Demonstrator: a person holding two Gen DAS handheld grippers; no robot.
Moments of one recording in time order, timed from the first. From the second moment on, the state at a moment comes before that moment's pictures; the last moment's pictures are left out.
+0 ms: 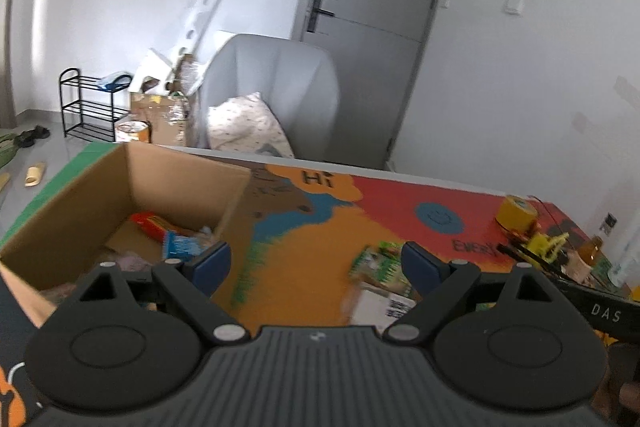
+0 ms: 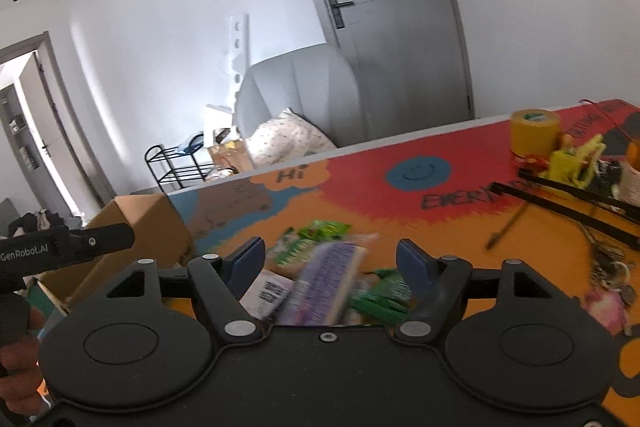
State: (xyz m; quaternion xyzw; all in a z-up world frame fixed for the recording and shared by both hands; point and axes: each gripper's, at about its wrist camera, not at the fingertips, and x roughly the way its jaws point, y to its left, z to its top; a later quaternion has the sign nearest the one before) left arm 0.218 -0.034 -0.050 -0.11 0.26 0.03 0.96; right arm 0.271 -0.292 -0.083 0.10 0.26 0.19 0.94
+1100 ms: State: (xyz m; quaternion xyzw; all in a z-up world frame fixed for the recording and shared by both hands) left arm 0.296 -0.092 -0.133 -0.08 0.37 -0.02 0.93; right arm 0.320 -0.318 -0.142 0.12 0.34 0.17 0.92
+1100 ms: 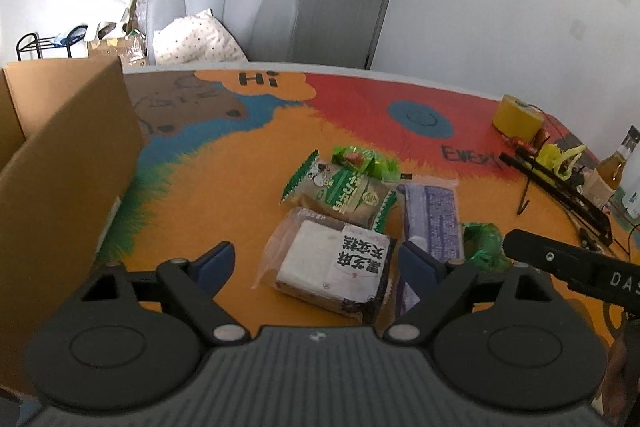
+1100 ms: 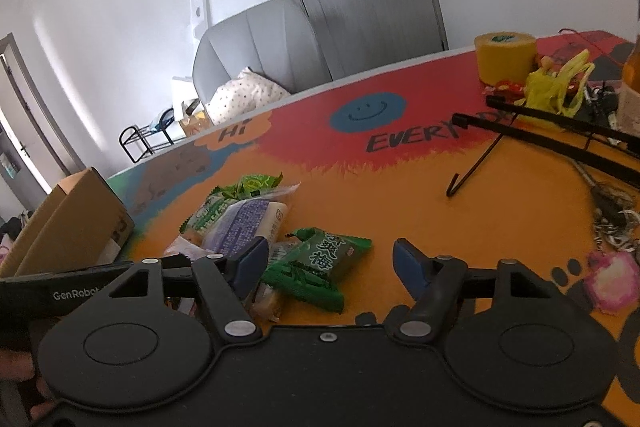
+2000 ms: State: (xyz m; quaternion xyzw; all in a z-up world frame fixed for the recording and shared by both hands) left arm 0.305 -0.102 -0.147 -0.06 0.37 -0.02 0.93; right arm 0.328 -0.312 -0.151 0.08 0.34 0.15 0.92
